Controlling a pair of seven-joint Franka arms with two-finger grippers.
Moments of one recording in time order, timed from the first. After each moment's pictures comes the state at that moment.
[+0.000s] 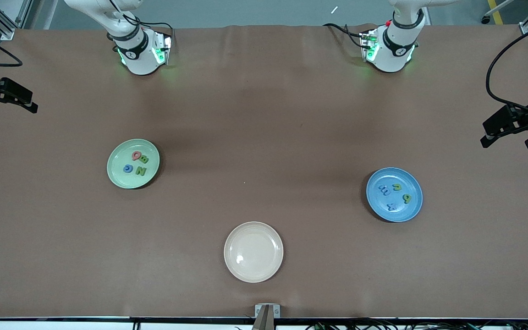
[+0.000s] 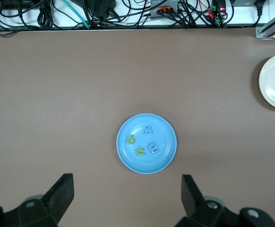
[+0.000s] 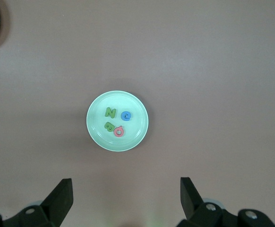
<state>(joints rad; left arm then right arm) 0.07 0.03 -0.11 -1.52 -0.04 1.76 0.00 -0.01 -0.10 -0.08 -1.68 0.02 1.54 -0.10</state>
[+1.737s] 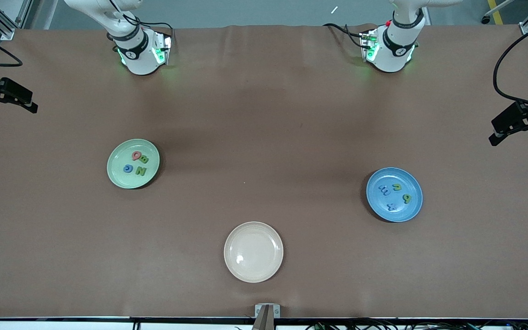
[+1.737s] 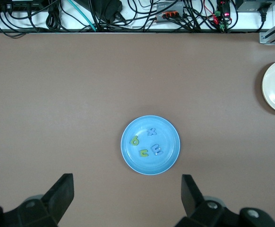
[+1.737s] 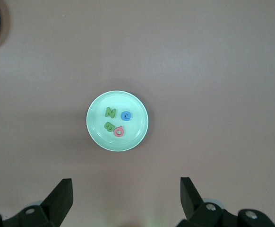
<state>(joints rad) -0.04 0.02 0.02 -1.52 -0.04 1.76 0.00 -0.01 -0.10 -0.08 -1.68 0.02 1.54 -0.10</state>
